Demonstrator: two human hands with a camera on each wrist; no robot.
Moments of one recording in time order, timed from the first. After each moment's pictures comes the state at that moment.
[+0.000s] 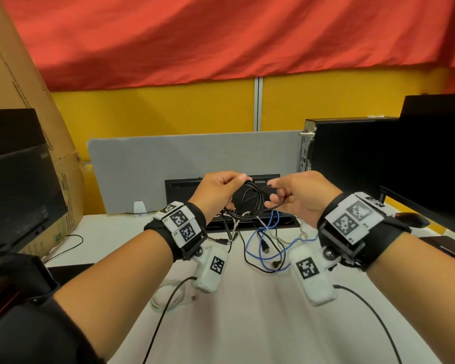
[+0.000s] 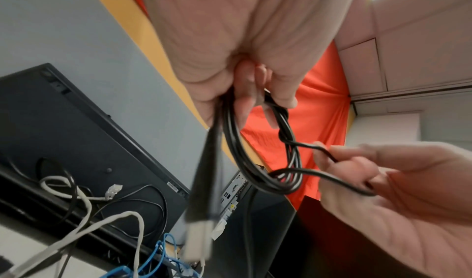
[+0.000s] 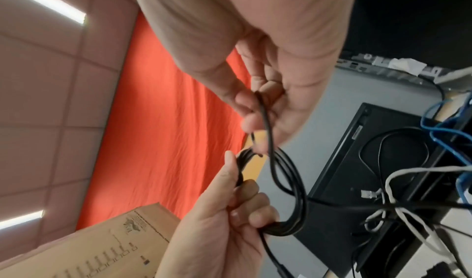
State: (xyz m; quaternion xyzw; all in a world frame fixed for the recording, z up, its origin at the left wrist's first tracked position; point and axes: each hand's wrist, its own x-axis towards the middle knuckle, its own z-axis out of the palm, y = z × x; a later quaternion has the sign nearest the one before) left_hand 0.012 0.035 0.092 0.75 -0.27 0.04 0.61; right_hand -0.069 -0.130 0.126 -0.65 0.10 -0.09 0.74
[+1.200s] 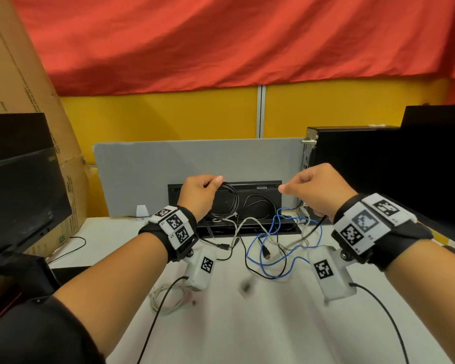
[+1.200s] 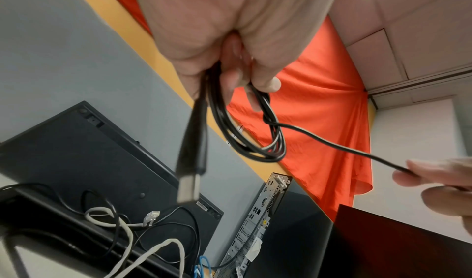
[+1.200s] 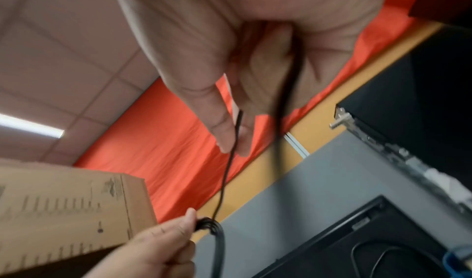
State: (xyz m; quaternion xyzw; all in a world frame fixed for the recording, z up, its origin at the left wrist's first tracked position) left_hand 0.050 0.061 0.080 0.79 -0.18 0.19 0.56; right_hand -0.066 -0.163 0.132 -0.88 0.05 -0.21 0.41
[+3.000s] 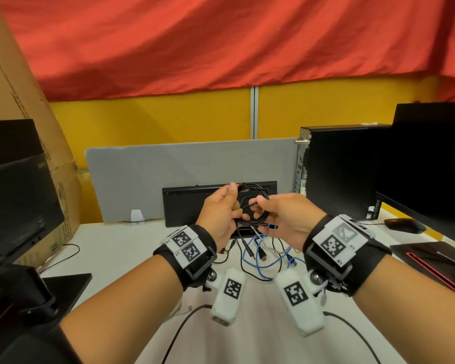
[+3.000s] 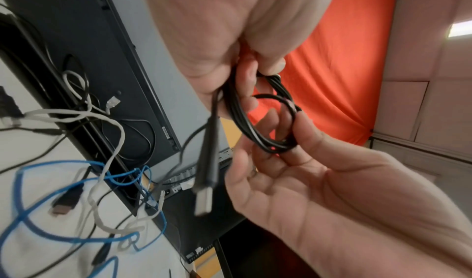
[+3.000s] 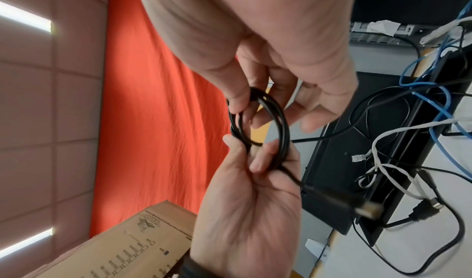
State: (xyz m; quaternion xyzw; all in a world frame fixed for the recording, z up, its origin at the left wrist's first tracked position) left_hand -0.016 0.010 0.078 0.52 -0.18 -0.08 0.83; right_hand -0.081 -0.114 0.111 -0.65 0.09 -0.02 0.75
